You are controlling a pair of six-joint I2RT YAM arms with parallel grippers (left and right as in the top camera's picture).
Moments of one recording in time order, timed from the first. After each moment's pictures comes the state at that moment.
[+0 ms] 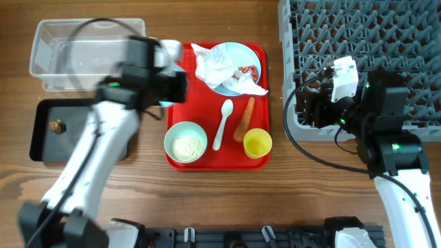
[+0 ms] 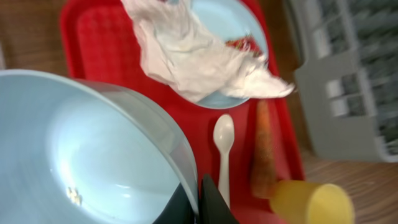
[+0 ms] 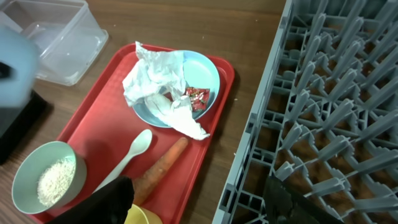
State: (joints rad) left arm -0.24 1.49 1.27 -0.73 0.27 -0.16; right arm 0.04 1.06 0.99 -0.62 -0.36 -0.08
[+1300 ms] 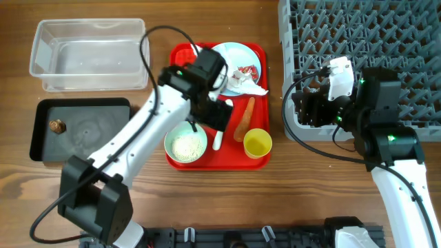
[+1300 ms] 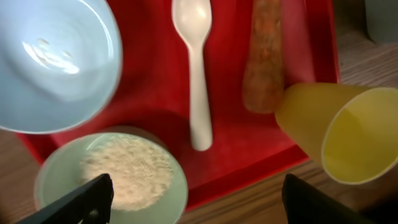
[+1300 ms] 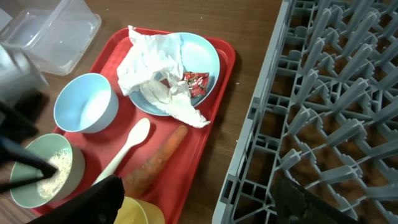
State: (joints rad) left arm -0.56 1.73 1.40 -1.07 0.12 -0.21; right arm 0.04 1.11 0.99 -0.64 -0.36 -0.07
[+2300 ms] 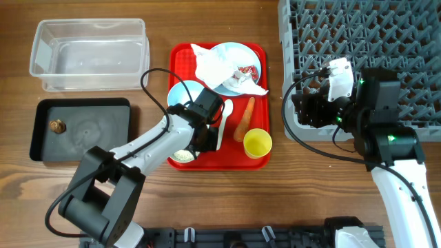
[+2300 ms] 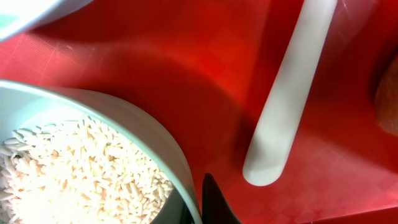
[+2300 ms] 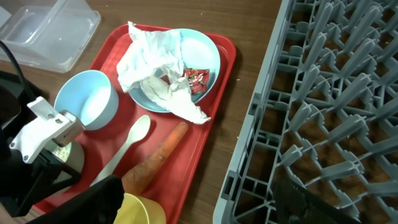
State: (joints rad) left arm -0.58 1.73 1.00 -0.70 0.04 -0.44; right arm 0.04 1.11 0.99 -0.65 -0.36 -0.07
